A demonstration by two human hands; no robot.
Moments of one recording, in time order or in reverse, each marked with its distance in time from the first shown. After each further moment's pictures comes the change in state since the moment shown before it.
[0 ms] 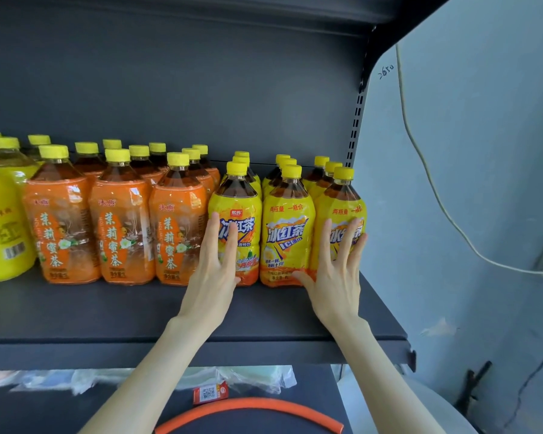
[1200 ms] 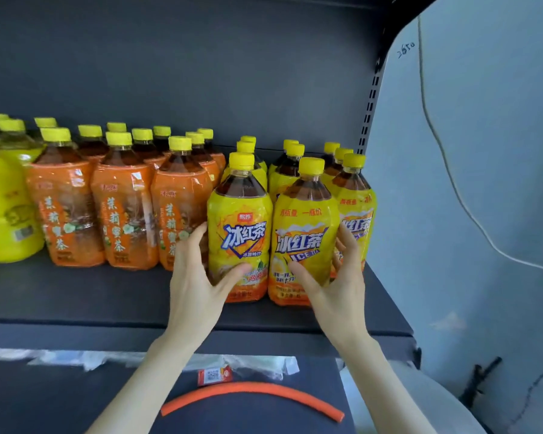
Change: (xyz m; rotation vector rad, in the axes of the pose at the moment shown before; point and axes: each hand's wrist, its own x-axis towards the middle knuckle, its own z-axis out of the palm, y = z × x) left_hand -0.026 0.013 -0.033 -0.561 0.183 -0.330; right_hand -0.027 -0.022 -0.040 0.809 -0.042 0.159
